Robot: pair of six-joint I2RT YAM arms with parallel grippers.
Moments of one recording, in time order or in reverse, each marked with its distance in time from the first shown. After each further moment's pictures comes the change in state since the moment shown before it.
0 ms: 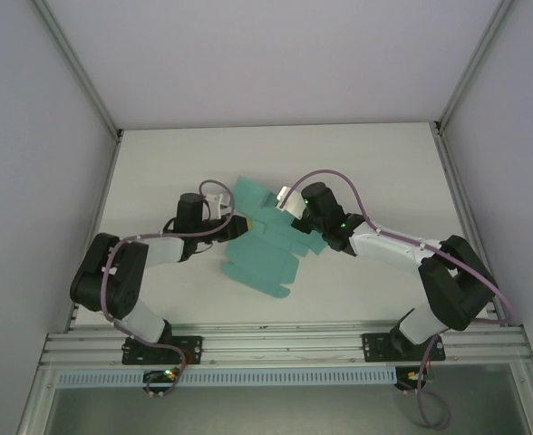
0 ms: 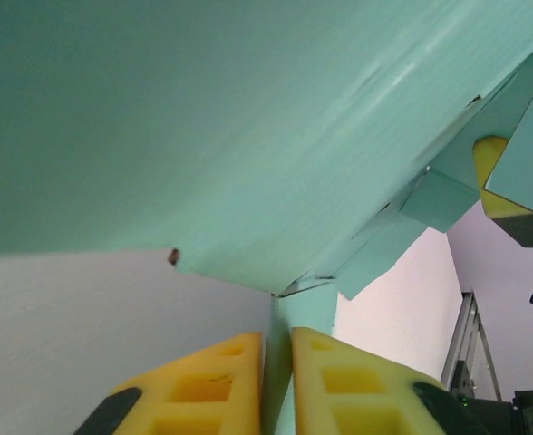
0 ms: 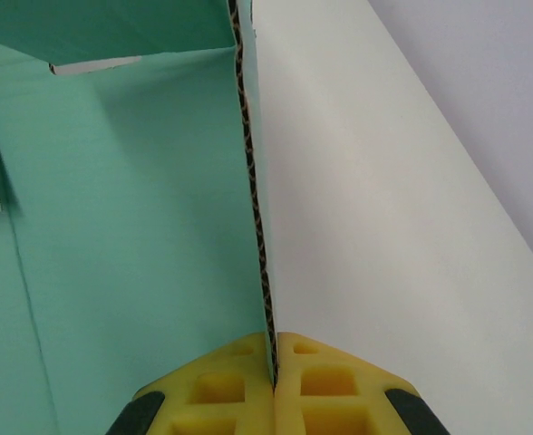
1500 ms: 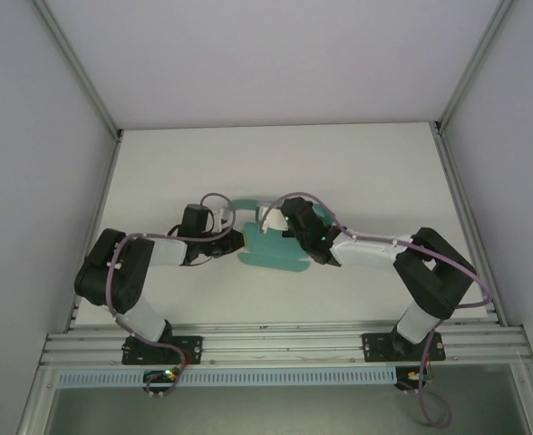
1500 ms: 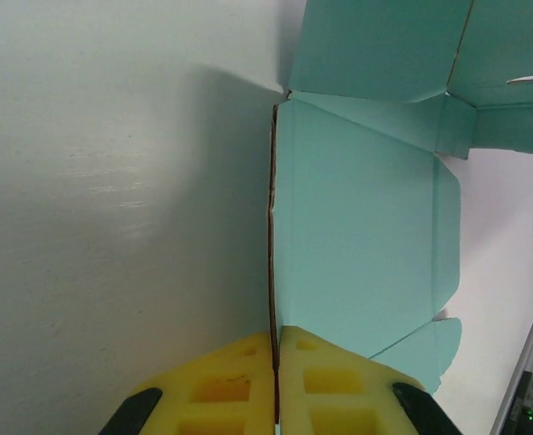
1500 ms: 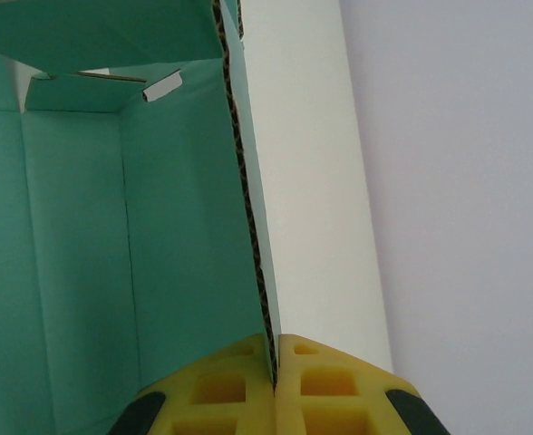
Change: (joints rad) left arm -0.014 0.042 -0.039 -0.138 -0.130 0.004; right arm 0.145 0.127 -0.031 0.234 0.309 -0.434
